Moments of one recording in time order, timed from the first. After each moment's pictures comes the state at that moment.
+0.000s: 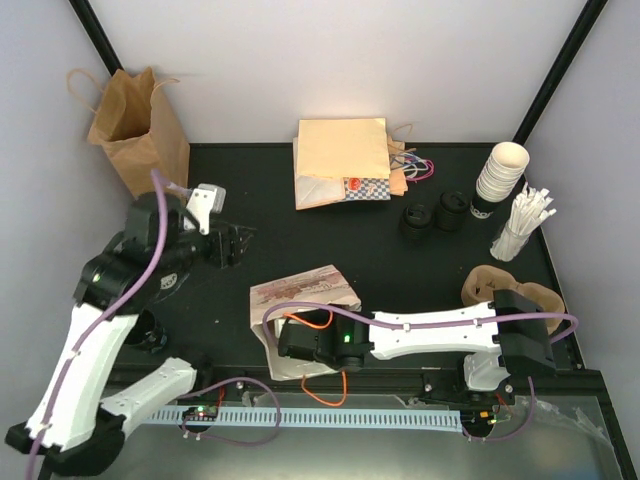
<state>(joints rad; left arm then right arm) -0.49 0.85 1.36 -1.04 0.15 -0.29 1.51 1.58 1.18 -0.79 0.67 -0.31</state>
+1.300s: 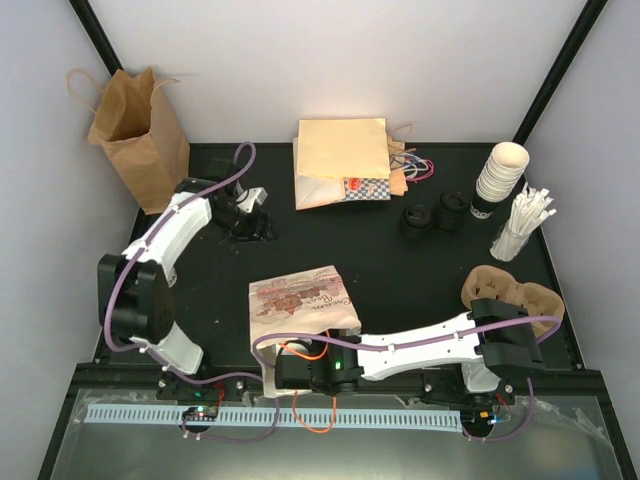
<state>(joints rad) -0.18 1.59 1.31 -0.99 0.44 -0.12 1.63 1.65 1.14 -0.75 0.86 -0.20</state>
